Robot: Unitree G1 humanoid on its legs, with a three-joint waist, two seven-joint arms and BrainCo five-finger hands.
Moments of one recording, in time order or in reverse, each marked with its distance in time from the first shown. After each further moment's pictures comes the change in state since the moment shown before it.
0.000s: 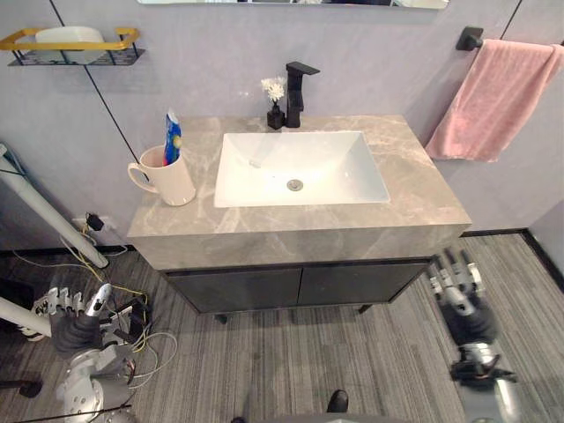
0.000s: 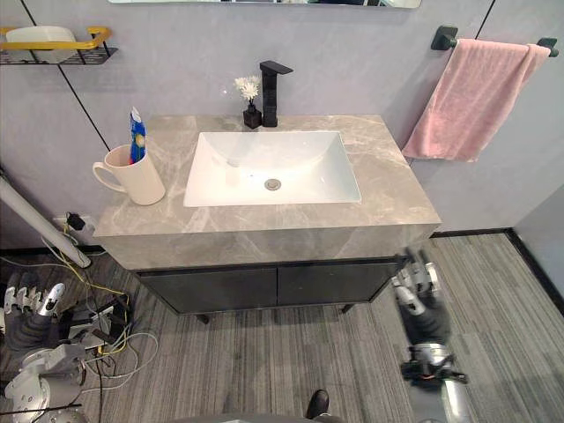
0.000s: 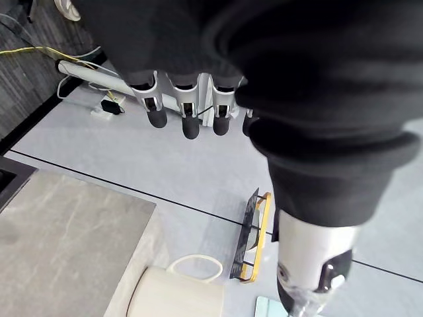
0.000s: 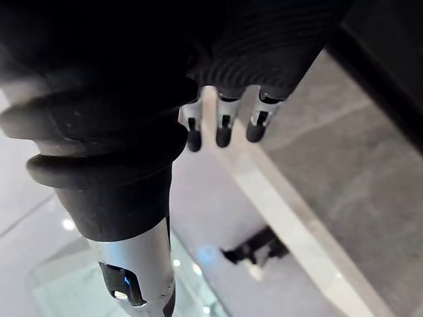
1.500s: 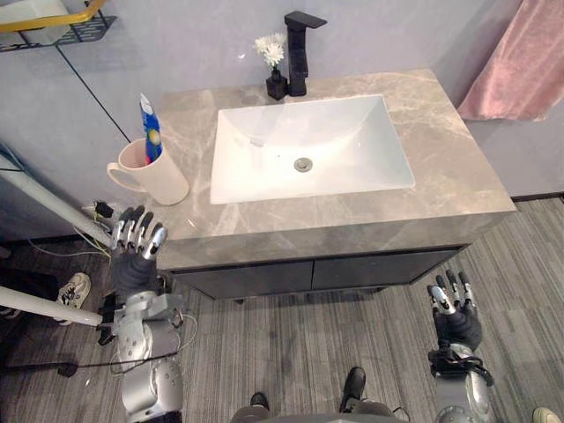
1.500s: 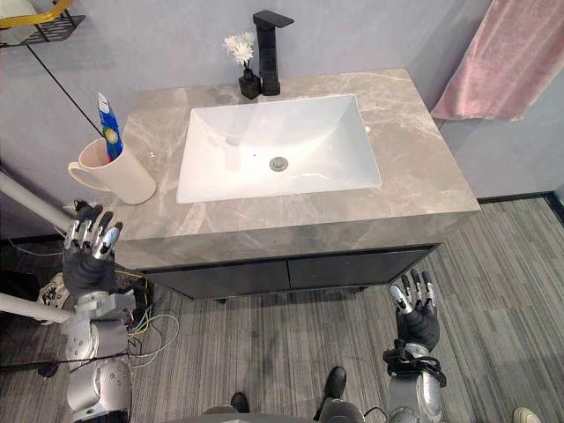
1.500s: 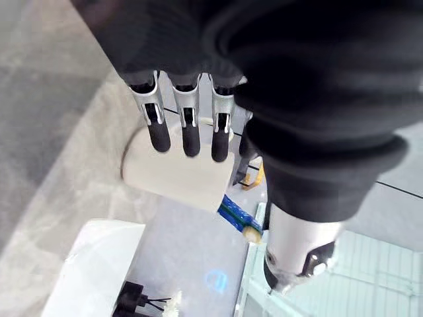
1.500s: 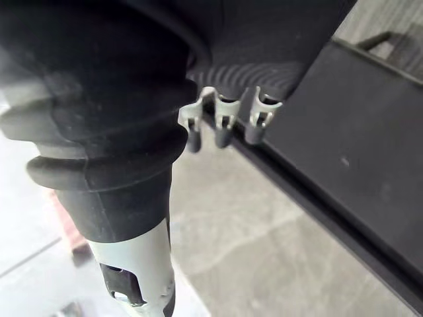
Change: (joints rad) left arm -0.234 -0.006 -0.236 -0.086 0.078 0.007 0.055; right arm -0.100 0.088 -0.153 0.064 -0.135 -0.059 -0.196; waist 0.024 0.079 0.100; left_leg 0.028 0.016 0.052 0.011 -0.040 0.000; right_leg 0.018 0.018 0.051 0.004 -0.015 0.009
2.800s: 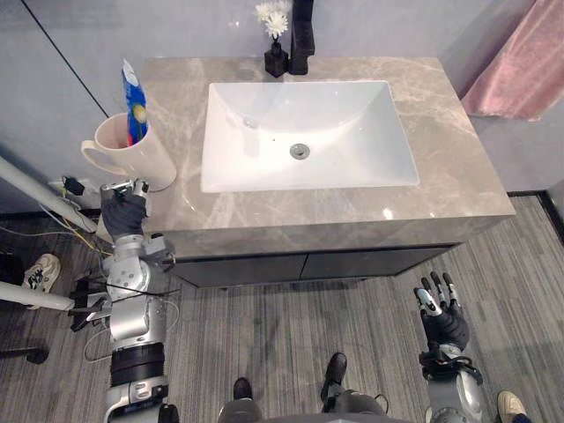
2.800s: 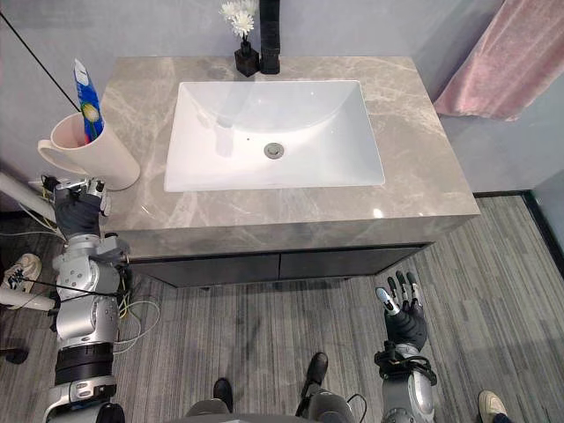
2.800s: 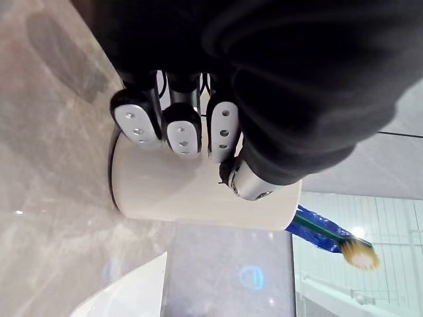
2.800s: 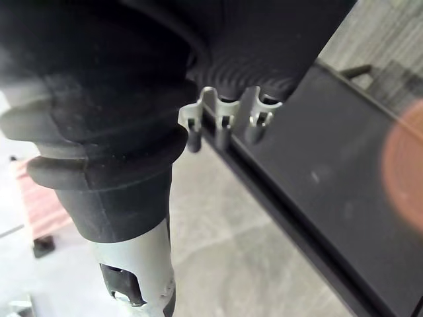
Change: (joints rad) left arm -0.330 0.259 0.003 0.280 0.159 0.039 0.105; right arm 0.011 -0.015 0.040 0.000 -0.016 0.016 -0.001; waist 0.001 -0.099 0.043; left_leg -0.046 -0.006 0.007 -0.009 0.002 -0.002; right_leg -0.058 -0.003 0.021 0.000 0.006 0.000
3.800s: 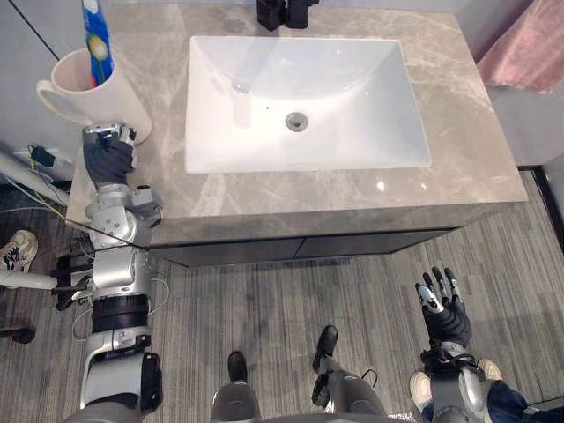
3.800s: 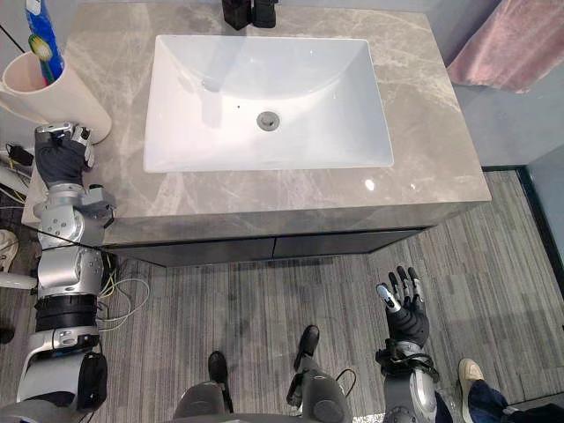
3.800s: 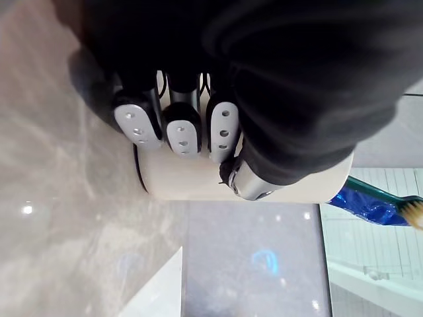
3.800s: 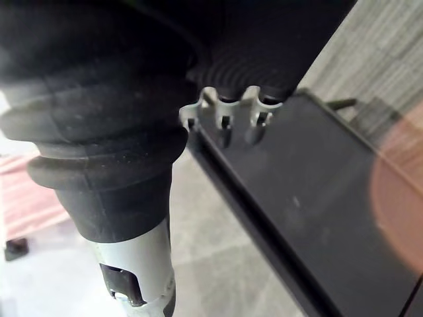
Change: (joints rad) left arm -0.319 0.213 -0.088 0.240 -0.001 0.006 0.020; right arm 0.001 -0.025 0.025 -0.065 0.000 -0.006 0.000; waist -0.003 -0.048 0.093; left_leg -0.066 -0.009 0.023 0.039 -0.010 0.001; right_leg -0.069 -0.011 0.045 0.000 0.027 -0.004
